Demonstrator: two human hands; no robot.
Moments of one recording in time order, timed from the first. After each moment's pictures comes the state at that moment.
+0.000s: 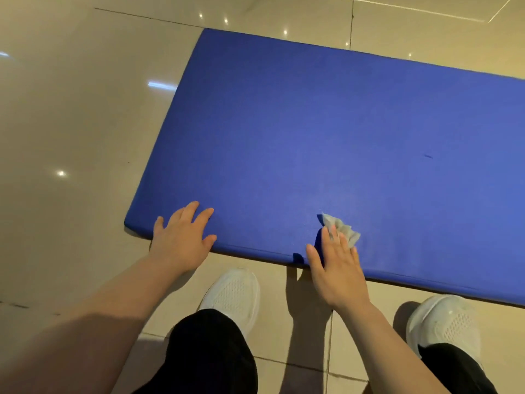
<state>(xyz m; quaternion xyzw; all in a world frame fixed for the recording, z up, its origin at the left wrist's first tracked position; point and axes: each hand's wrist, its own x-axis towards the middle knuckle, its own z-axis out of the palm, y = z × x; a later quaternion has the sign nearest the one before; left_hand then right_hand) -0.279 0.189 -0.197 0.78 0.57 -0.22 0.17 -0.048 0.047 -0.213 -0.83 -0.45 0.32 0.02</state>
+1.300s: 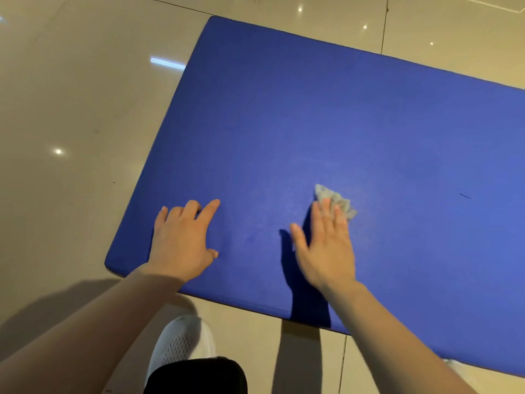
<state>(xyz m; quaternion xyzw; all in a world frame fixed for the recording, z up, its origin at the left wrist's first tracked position) -0.256 0.265 -0.212 0.81 0.55 -0.16 0.15 -0.031 0.178 -0.242 -0.81 -0.54 0.23 0.04</state>
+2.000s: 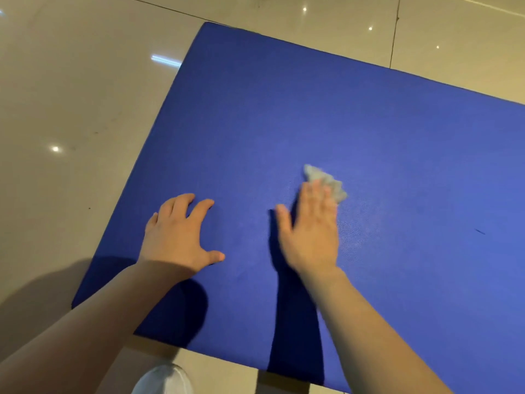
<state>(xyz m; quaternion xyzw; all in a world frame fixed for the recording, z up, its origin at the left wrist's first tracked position) -0.225 0.322 -0.213 0.77 0.58 -0.15 0.23 -0.023 0.269 -0.264 -0.82 -0.53 0.18 0.09</state>
